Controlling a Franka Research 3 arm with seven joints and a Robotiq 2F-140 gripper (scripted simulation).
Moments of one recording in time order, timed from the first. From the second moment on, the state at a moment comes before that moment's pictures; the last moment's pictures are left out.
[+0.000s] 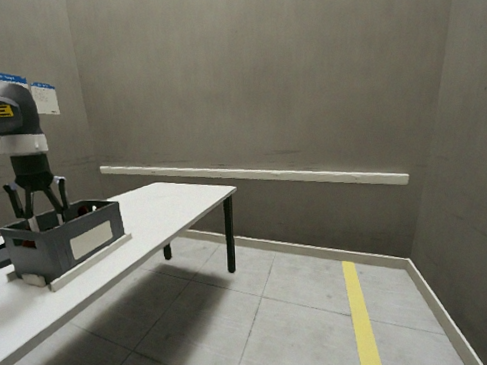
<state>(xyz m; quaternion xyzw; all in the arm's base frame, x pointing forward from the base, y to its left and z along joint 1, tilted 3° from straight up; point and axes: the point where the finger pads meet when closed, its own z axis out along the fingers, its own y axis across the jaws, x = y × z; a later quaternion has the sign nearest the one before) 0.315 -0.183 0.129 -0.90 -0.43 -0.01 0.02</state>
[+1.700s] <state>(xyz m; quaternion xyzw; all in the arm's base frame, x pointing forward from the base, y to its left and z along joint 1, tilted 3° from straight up) 0.315 -0.183 0.130 -0.90 -0.43 -0.01 0.02</state>
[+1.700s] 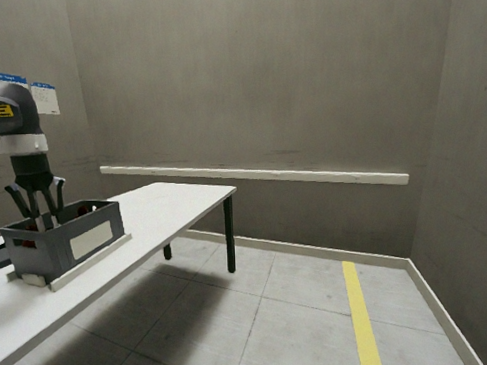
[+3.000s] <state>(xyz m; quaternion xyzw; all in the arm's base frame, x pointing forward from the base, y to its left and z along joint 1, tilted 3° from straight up) 0.315 -0.183 0.130 -0.90 -0.43 -0.01 0.02</state>
